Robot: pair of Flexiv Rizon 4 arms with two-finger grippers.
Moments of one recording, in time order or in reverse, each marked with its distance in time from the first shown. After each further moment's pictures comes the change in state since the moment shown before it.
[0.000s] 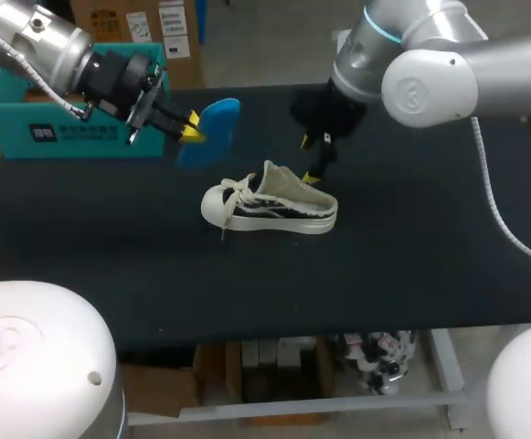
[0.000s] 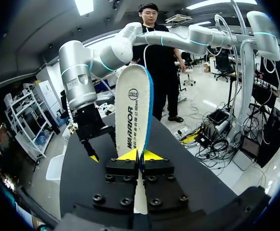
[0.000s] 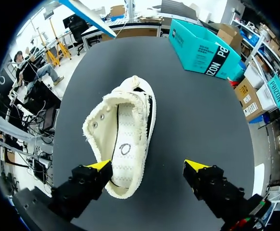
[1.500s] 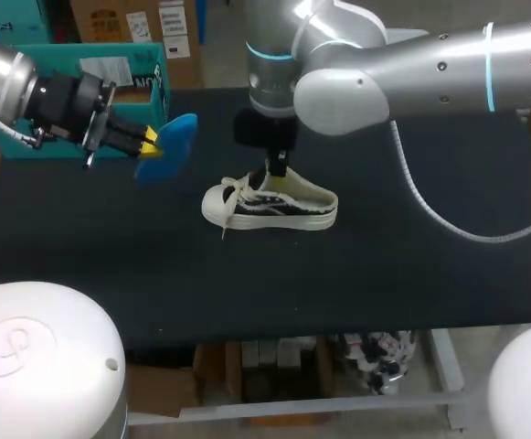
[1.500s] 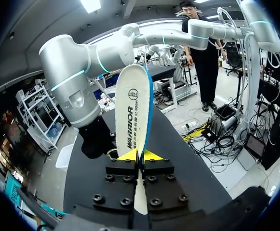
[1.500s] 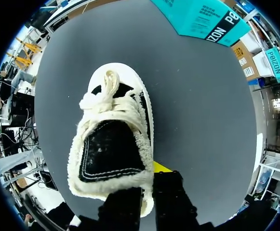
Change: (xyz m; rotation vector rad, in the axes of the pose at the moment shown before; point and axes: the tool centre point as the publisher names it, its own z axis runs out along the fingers) left arm 0.044 0.019 -0.044 -0.054 -0.120 -0.009; right arm 0.004 0.033 0.043 0.360 -0.085 0.206
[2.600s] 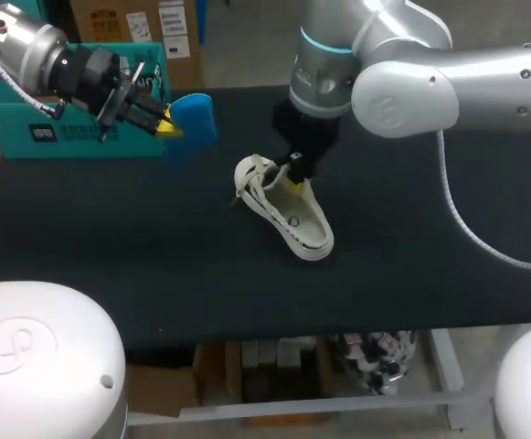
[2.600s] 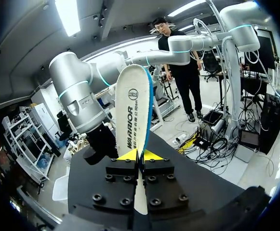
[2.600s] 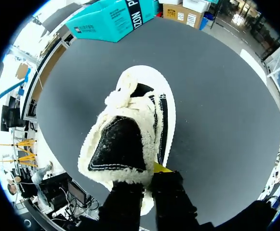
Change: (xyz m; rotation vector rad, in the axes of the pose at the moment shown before) left arm -0.029 -0.039 0.015 0.203 0.160 0.149; right arm 0.055 -0.045 -0.031 -0.104 0.155 0.740
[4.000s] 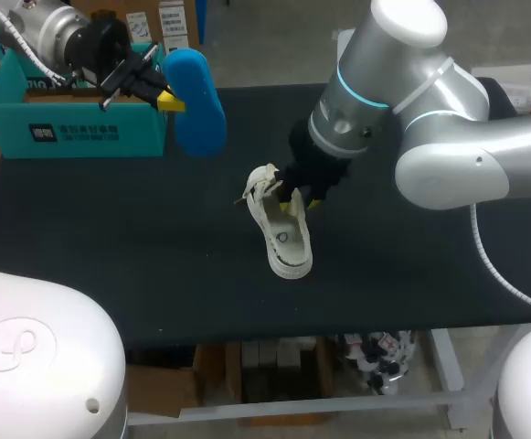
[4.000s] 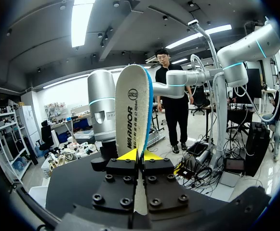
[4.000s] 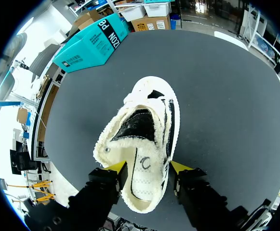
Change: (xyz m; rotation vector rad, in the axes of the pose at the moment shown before) left arm -0.029 -0.019 -0.012 0.287 0.159 -0.149; right arm 0.029 -0.024 0.011 -0.192 0.075 0.296
